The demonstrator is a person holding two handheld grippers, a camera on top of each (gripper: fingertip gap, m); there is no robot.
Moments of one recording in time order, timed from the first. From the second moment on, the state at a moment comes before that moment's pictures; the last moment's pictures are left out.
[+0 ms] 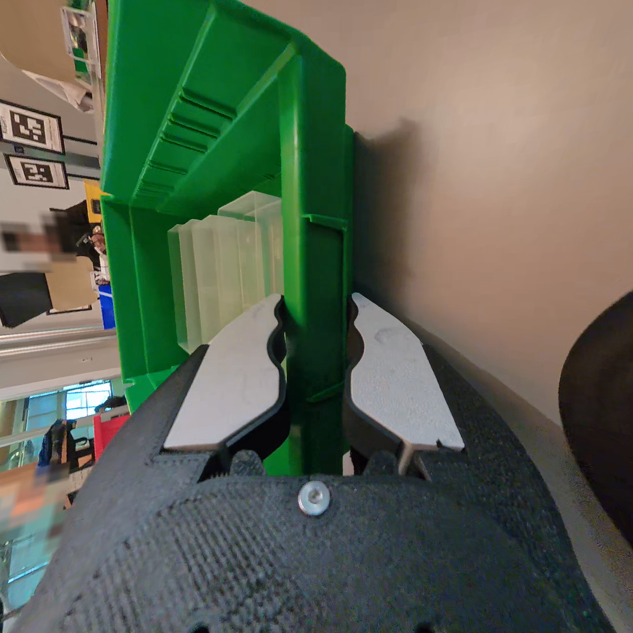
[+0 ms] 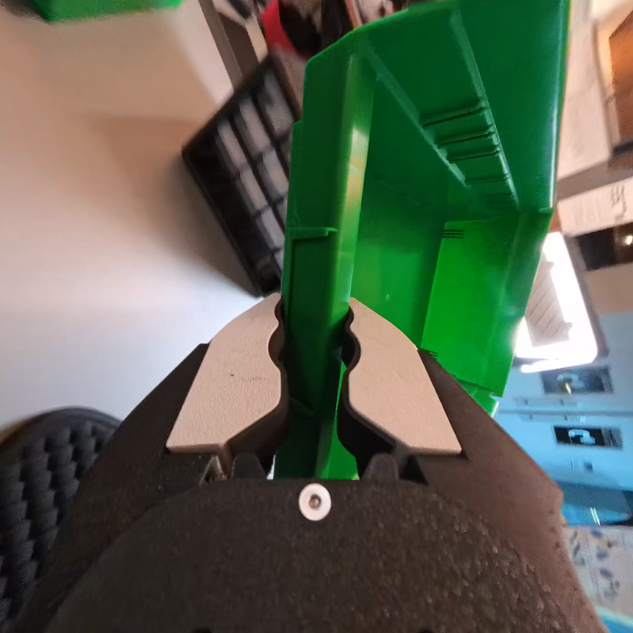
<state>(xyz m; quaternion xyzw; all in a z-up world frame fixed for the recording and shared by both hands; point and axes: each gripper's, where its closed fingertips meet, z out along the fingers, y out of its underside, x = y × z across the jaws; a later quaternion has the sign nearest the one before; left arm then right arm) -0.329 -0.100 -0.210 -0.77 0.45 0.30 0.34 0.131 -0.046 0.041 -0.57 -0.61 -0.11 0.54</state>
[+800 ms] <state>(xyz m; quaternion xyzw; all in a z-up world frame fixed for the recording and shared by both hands) -0.305 -0.035 -0.211 -0.76 0.45 0.29 0.37 0.237 0.144 -0.211 -0.68 -0.60 -0.23 0.35</state>
